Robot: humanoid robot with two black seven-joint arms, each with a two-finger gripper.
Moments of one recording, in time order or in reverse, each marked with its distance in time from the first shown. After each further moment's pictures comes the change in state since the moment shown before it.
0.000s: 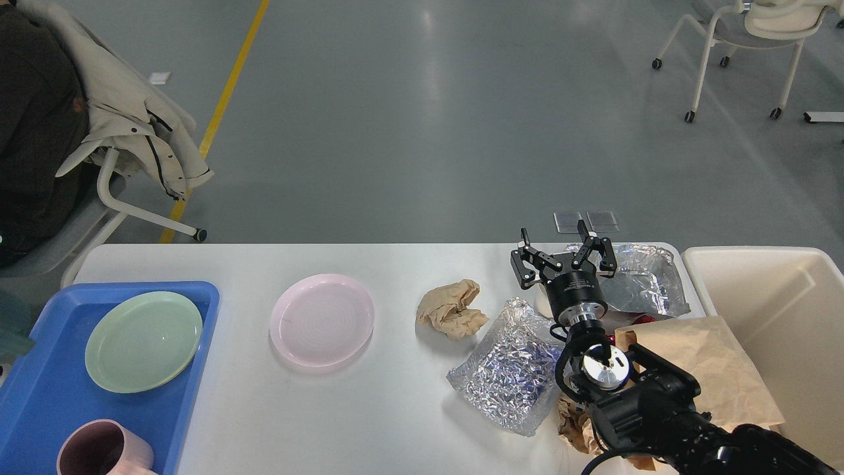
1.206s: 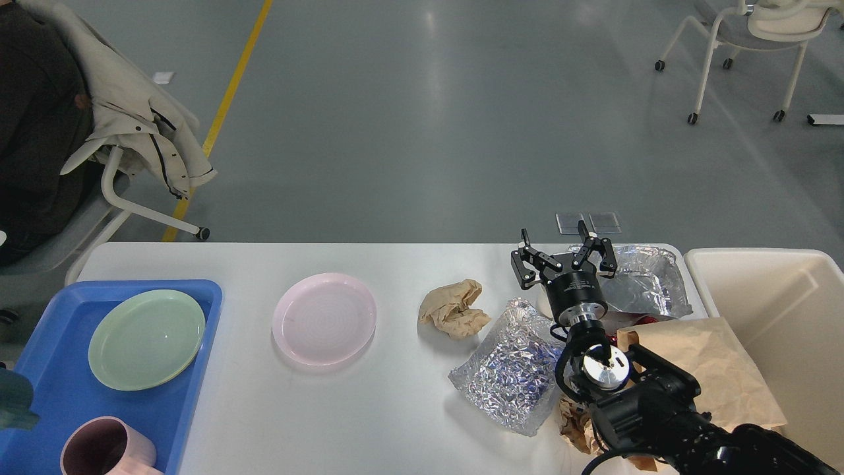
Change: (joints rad) left arm 0.902 -0.278 -0.210 0.170 -0.296 0.609 -0.002; right arm 0.000 0.000 0.000 -0.001 0.000 0.000 0.000
